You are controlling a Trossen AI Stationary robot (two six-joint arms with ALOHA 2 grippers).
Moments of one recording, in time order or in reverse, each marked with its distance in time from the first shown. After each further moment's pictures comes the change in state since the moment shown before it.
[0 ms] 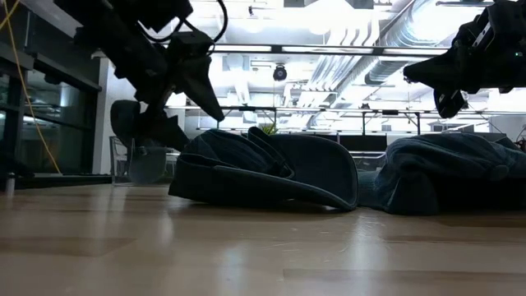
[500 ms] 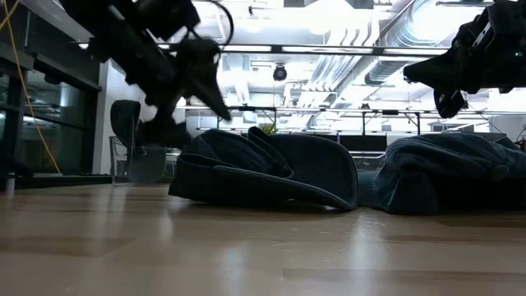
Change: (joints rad) left arm 0.048 0.049 0.002 0.050 0.094 -0.001; right arm 0.000 0.000 0.000 0.000 0.000 0.000
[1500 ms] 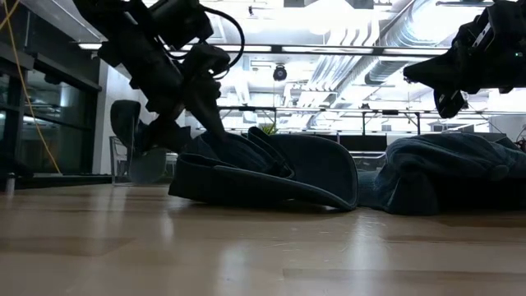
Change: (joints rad) left arm 0.000 0.079 0.065 -0.057 0.103 -0.097; right arm 0.000 0.000 0.000 -0.003 0.000 0.000
